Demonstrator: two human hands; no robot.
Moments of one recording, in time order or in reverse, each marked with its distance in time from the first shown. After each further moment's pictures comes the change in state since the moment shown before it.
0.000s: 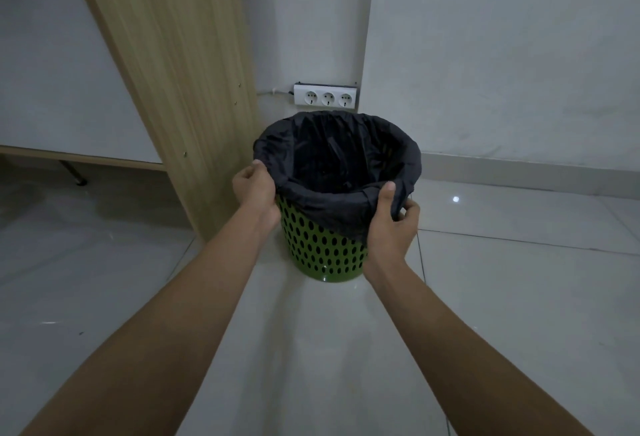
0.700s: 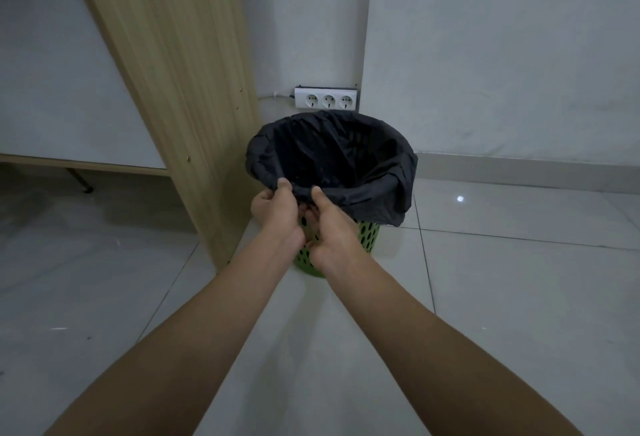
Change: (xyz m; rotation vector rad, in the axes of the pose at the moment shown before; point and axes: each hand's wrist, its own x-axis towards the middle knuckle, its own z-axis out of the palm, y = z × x) left_hand -0.032 -0.023 0.005 -0.067 0.050 -0.065; right_hand -0.050 -0.008 0.056 0.178 -0.251 0.612
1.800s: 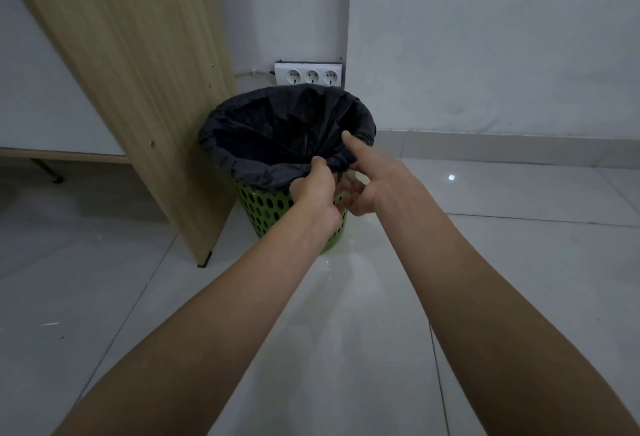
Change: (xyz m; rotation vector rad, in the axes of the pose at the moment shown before) left_hand -0.040 -0.031 0.057 0.143 -0.152 -0.230; right_hand 0.015 -0.103 -0.025 -0.332 0.046 0.111
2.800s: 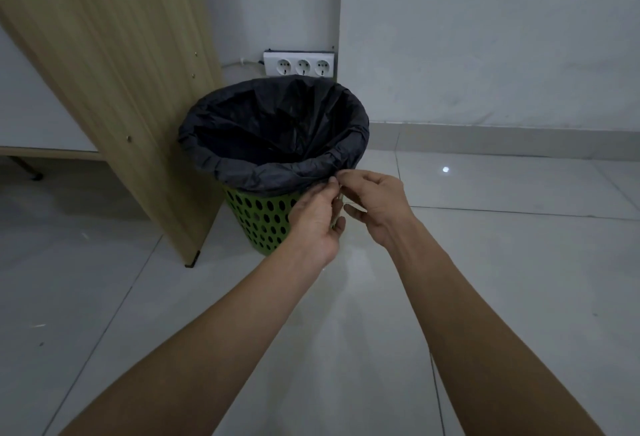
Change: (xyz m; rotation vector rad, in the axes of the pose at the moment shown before) left_hand 0.021 -0.045 -0.016 -0.043 -0.190 -0.072; right_hand 0.044 0.043 -0.039 -0.117 -0.046 -0.398
